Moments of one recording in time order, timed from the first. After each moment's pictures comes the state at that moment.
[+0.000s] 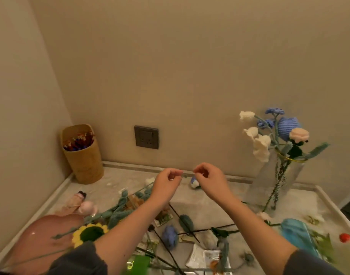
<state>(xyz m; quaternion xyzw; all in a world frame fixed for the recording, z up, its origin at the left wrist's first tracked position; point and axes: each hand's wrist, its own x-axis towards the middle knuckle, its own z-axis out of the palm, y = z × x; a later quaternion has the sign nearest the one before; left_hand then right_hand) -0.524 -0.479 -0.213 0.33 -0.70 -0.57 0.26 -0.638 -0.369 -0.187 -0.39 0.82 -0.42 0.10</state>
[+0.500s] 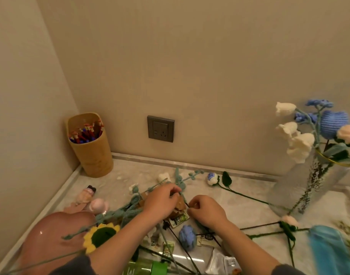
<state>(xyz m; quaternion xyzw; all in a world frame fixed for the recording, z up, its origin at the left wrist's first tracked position) -0.480 -0.527 -0.273 0.34 -0.87 -0.34 0.08 -0.601 -0.402 -0.284 -0.40 0.87 -0.17 0.22</state>
